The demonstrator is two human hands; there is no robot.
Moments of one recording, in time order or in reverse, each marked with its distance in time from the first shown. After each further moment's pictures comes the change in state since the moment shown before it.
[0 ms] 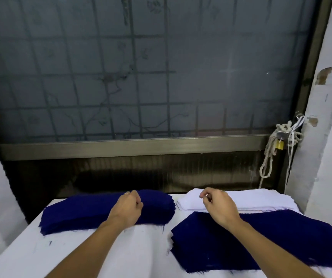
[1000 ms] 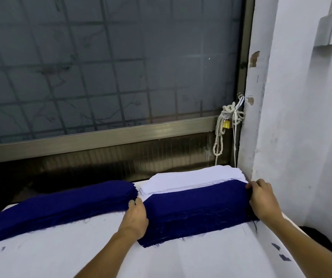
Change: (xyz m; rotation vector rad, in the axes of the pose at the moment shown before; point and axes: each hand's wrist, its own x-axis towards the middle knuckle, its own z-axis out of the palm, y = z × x) left_hand -0.057 0.116 0.099 0.032 -0.186 -0.026; right_hand -0.088 0.211 -0.104 -0.190 0.180 0.343
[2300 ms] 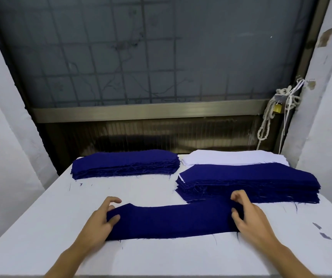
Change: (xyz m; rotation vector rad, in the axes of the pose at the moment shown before) left_hand -0.171 -0.226 -0.056 -0.507 0.089 -0.038; right_hand -0.180 -0.107 0.039 0.389 -0.223 -0.397
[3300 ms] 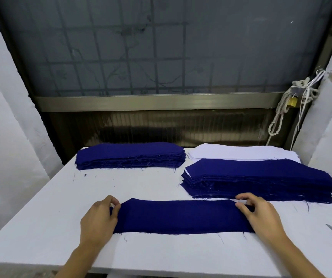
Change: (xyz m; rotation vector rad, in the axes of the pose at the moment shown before) left_hand 0.004 -0.012 0.021 0.495 0.420 -0.088; right_hand 0.019 0.021 0.010 0.000 0.071 0.120
